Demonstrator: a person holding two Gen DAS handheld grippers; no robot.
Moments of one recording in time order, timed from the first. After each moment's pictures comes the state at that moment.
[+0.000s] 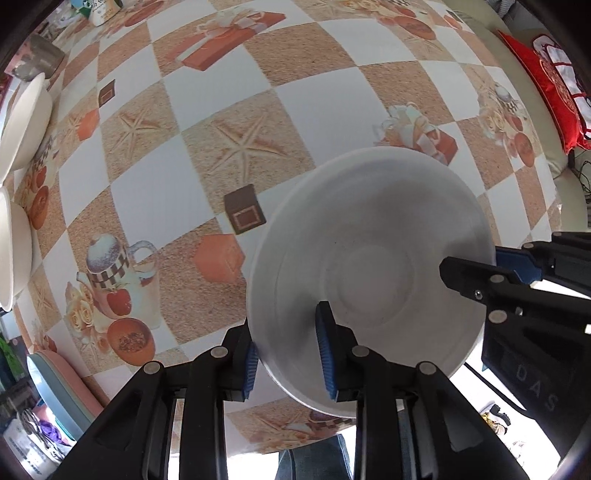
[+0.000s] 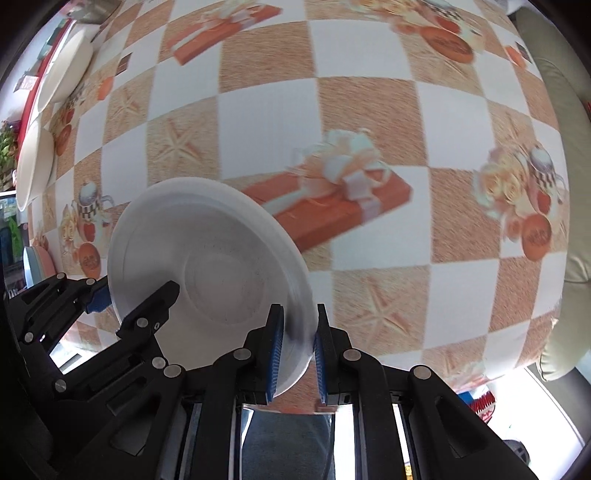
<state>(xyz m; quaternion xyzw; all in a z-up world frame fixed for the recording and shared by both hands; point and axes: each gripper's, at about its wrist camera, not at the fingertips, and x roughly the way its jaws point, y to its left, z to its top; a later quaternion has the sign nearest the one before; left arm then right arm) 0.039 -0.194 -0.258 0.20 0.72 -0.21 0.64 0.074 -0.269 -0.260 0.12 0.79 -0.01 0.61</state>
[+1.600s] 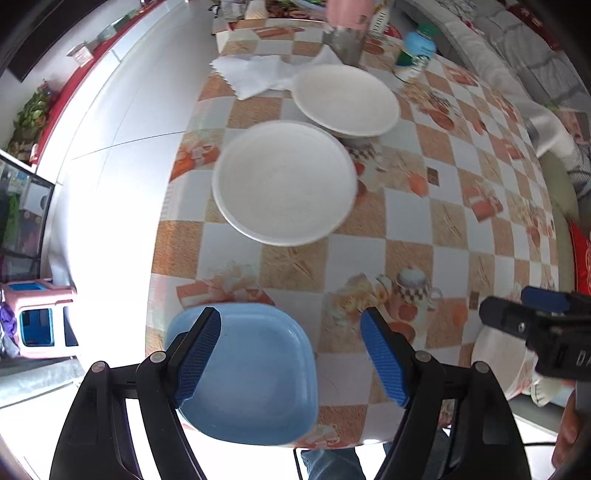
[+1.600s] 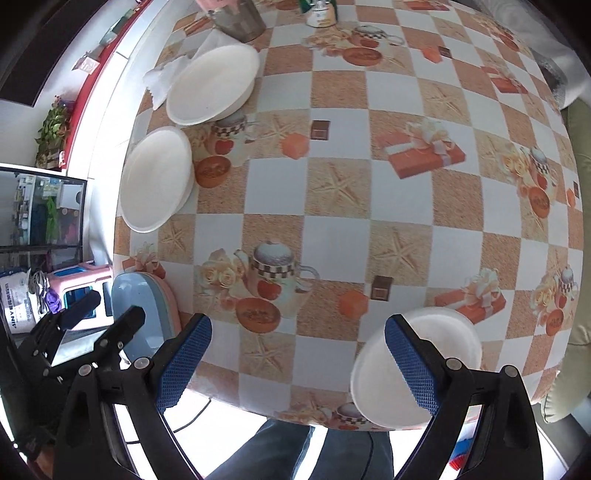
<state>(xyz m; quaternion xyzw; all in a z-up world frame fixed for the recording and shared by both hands) 0.108 0.073 -0.170 0.00 0.66 -0.01 0.76 0.167 -0.114 -0.178 0.10 0.73 0.07 0.67</state>
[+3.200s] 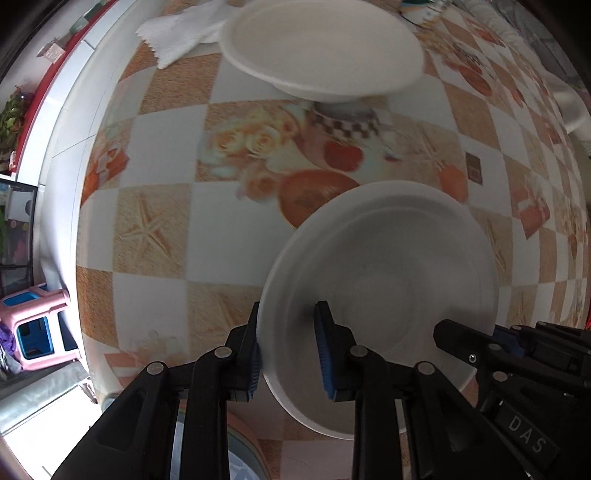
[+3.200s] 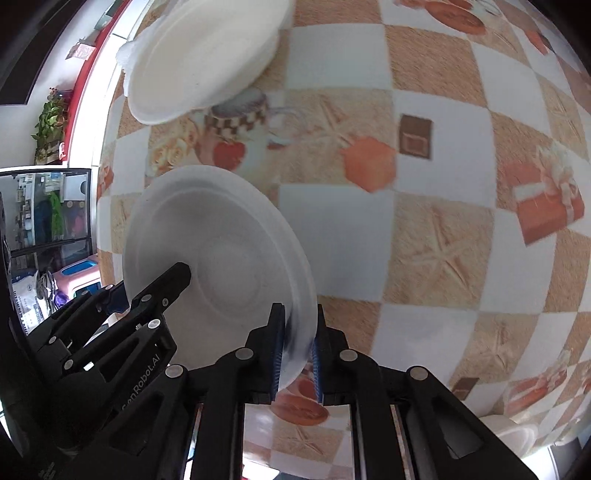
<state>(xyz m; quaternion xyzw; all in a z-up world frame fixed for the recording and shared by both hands) 0.167 0.012 -0.265 0.04 0.71 -0.03 0.70 0.230 -0.084 -0.278 0.12 0.77 0.10 0.61</state>
